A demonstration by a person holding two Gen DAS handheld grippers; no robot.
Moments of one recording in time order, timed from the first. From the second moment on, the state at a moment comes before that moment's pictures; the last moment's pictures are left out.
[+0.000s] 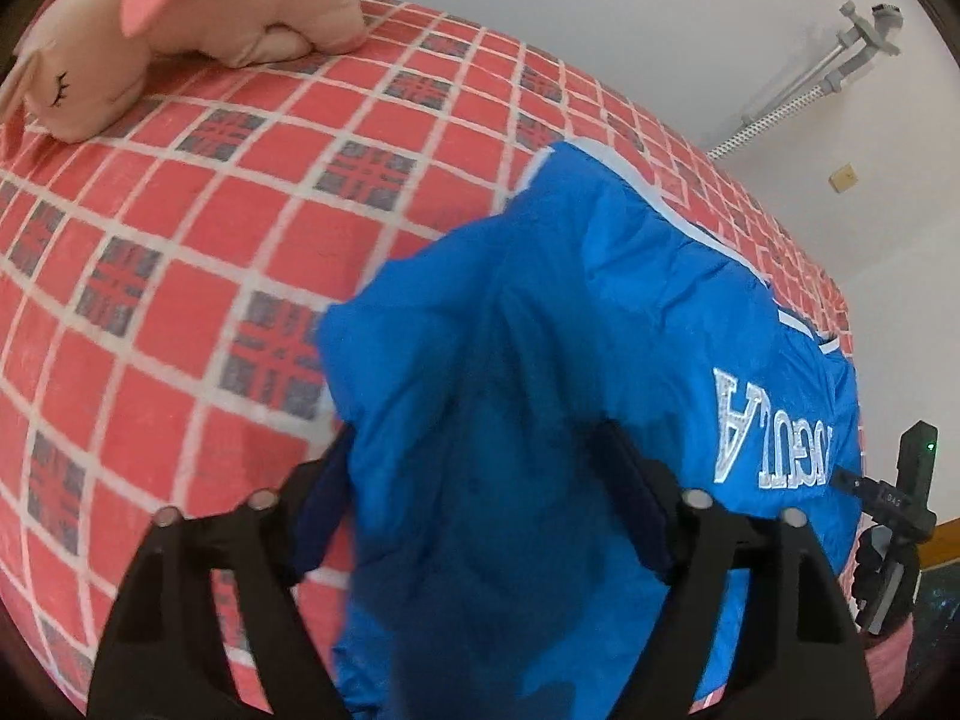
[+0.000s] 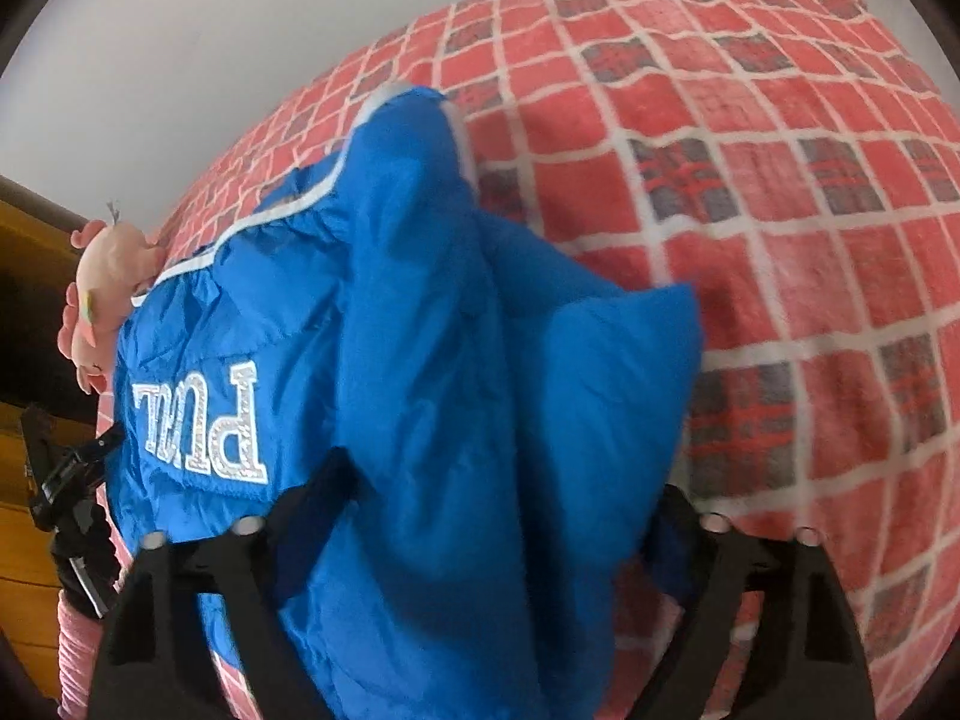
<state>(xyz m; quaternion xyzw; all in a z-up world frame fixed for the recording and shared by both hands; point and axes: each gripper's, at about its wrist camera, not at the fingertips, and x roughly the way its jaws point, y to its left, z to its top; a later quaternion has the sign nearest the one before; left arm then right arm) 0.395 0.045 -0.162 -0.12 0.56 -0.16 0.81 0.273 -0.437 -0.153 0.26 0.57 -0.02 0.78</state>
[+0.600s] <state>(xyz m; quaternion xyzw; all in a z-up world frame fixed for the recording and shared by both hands) 0.353 0.035 -0.097 -0.11 0.51 -0.15 0.84 0.253 -0.418 -0.081 0.25 0.52 0.03 0.81</state>
